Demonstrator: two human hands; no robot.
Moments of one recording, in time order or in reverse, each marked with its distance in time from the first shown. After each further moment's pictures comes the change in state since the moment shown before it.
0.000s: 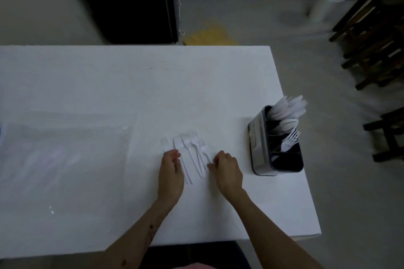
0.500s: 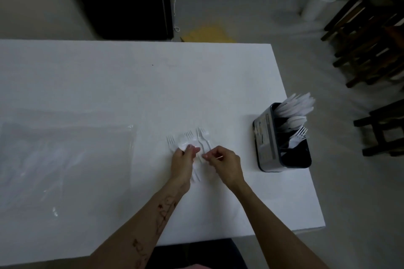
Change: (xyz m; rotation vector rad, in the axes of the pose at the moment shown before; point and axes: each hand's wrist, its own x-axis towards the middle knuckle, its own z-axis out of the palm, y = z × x) left_hand 0.026 0.020 -0.001 -0.546 -0.213 -0.484; right_hand -0.005 -0.030 -0.004 0.578 -0.030 0.023
